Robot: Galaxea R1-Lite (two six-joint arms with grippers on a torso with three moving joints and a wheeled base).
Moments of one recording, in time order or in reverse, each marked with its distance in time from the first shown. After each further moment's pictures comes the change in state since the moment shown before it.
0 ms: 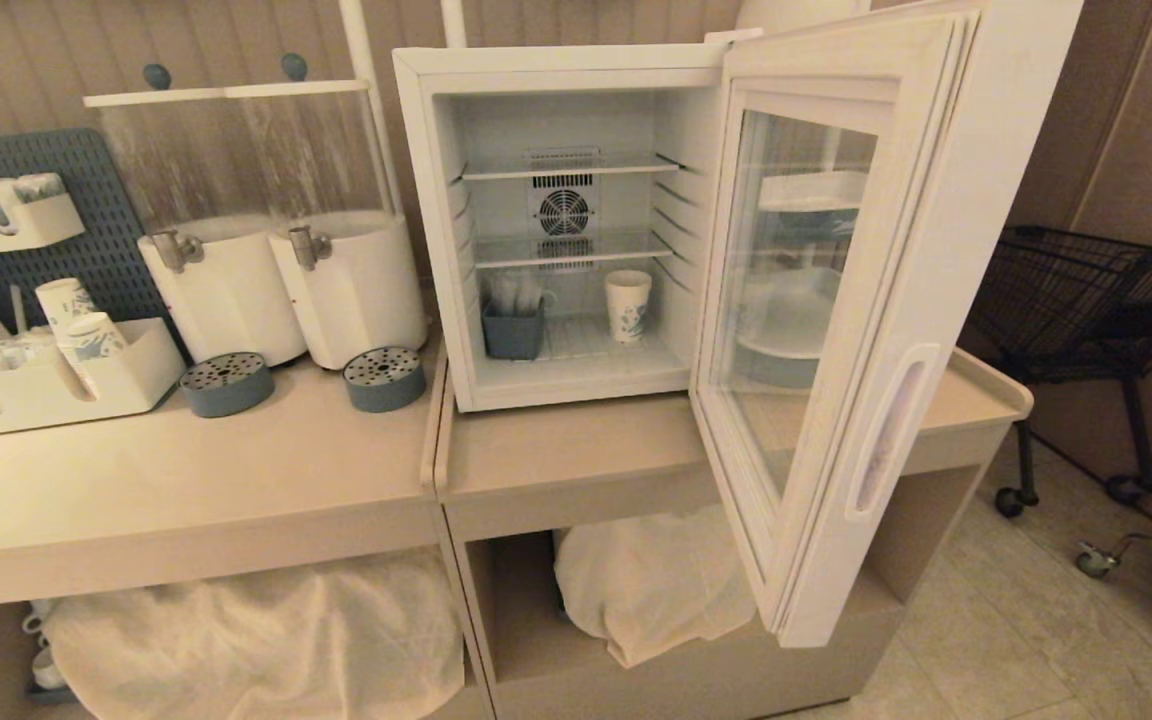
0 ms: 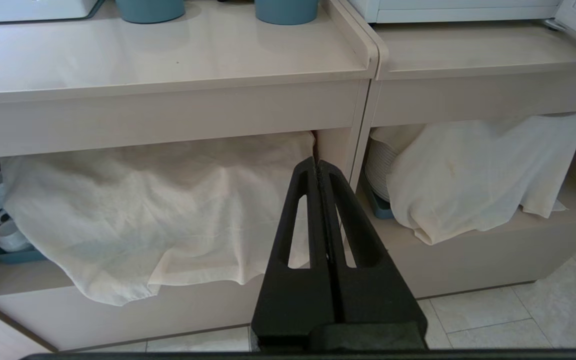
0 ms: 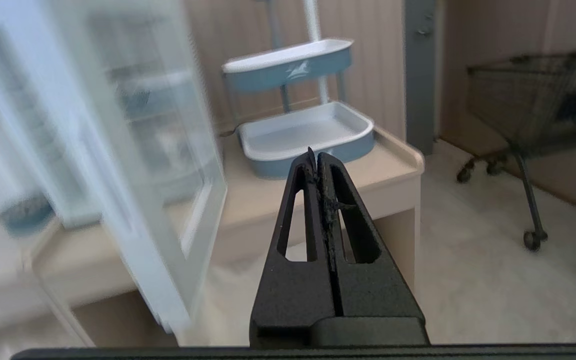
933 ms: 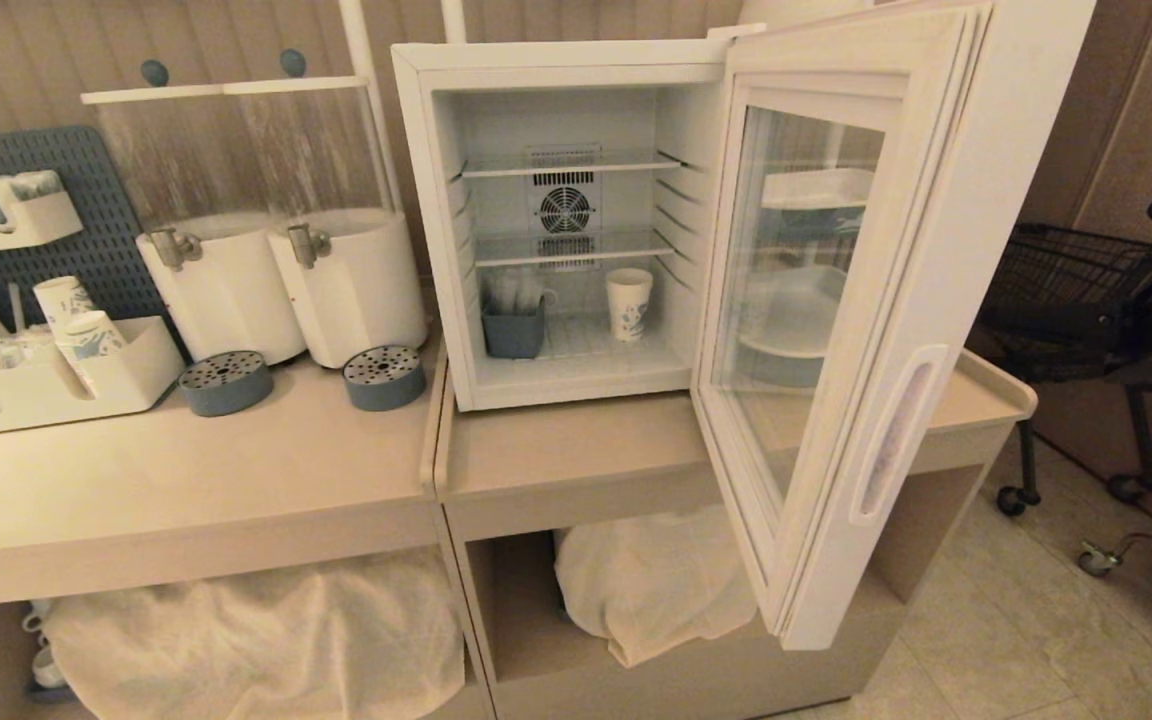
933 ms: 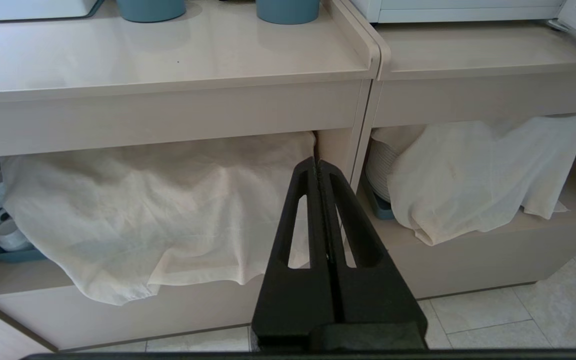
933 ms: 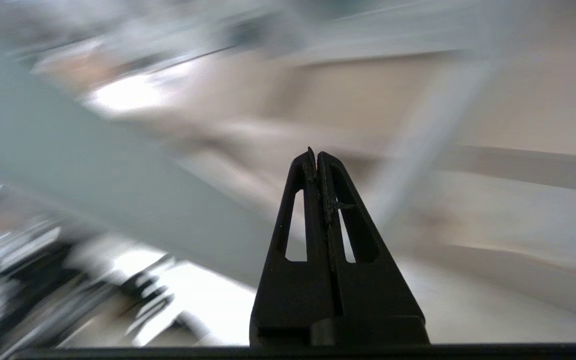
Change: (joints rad) left arm 0.000 0.000 0.000 -0.002 0.000 -0.004; right arm -0.239 1.348 -0.484 -0.247 1.295 0.096
